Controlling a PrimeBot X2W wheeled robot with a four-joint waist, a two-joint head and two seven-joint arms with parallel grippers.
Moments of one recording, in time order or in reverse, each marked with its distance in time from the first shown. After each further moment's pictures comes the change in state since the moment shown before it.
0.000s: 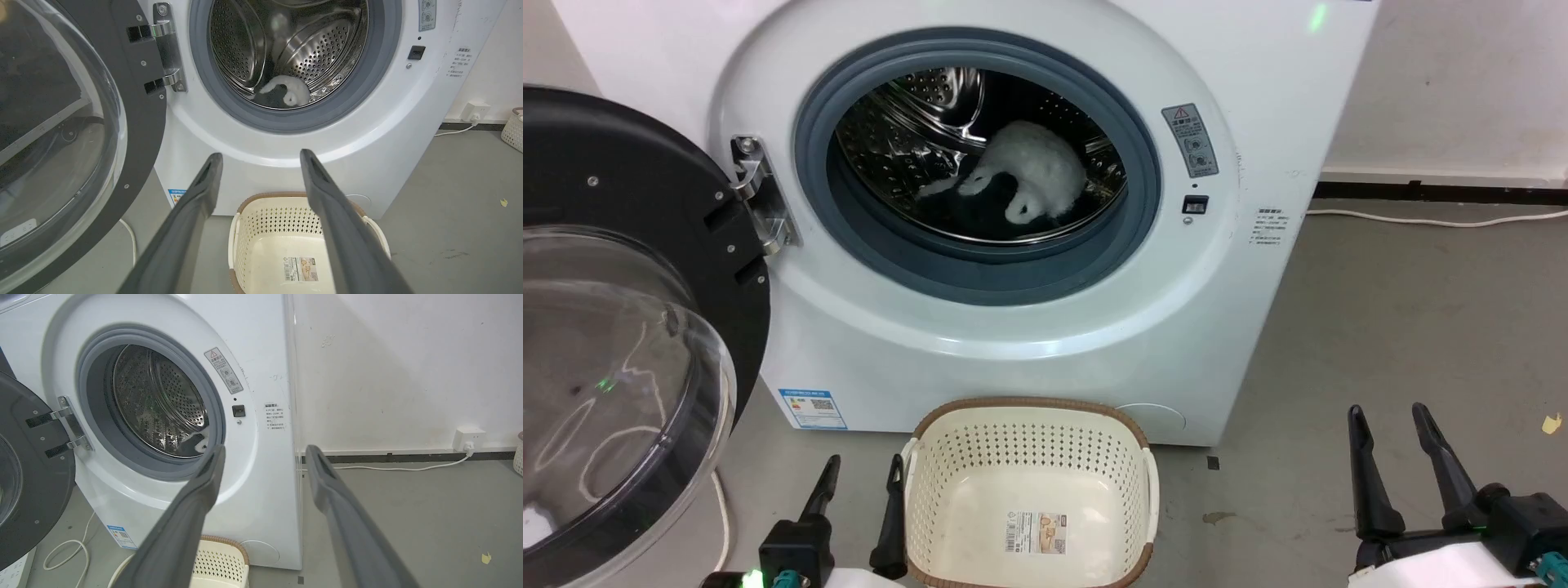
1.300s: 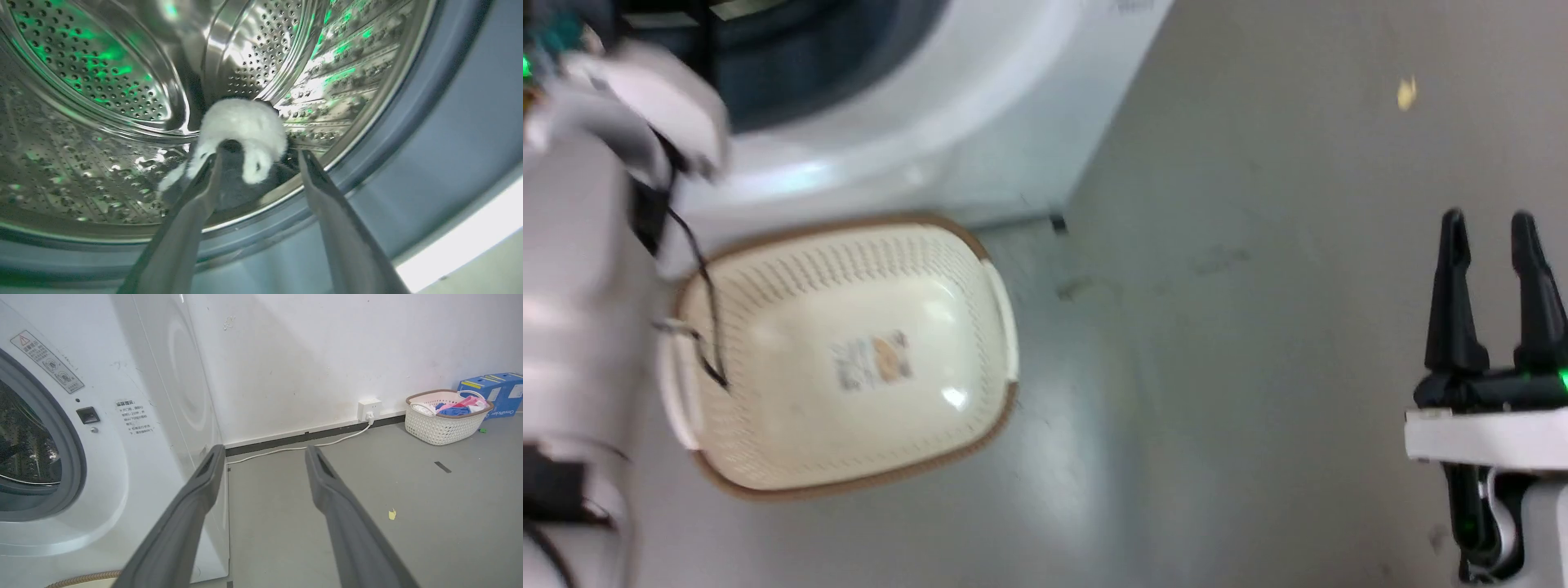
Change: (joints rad) left arm -1.181 0.297 -0.174 0.765 -0.005 -0.152 0.015; right arm -0.271 -0.001 -0.057 -0.122 0.145 0.000 0.000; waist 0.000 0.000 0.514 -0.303
